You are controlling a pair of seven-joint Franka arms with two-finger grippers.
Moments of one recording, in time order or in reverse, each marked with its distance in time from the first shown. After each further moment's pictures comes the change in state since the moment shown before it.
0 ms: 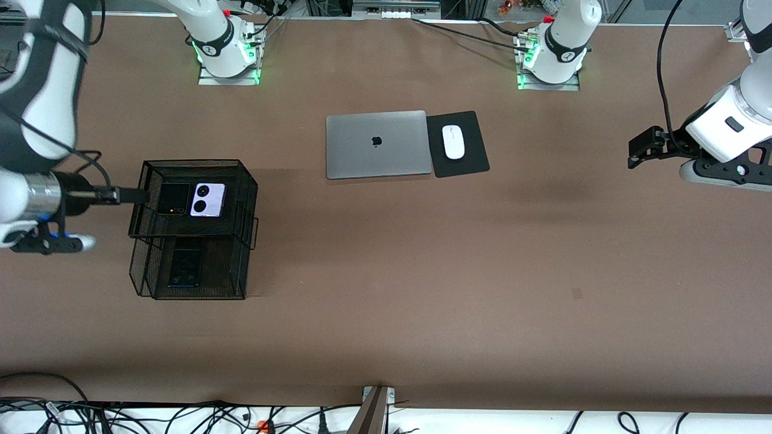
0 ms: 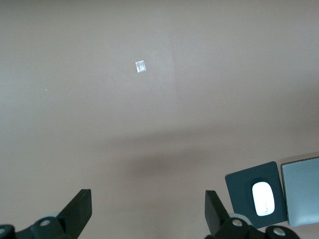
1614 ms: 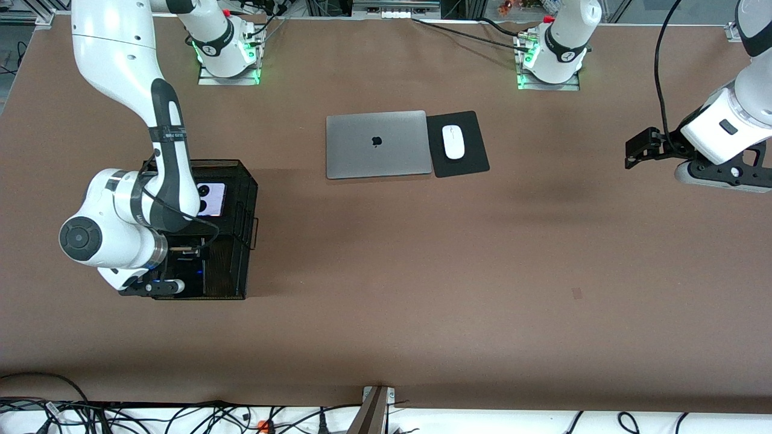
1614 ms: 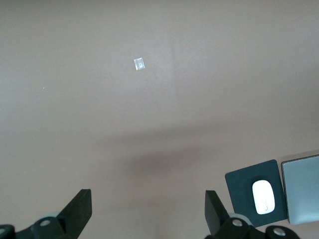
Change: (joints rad) left arm 0.000 0.002 -0.003 -0.010 0.000 0.002 0.000; right arm 0.003 0.218 0.153 -0.329 -0.027 0.738 -0.063
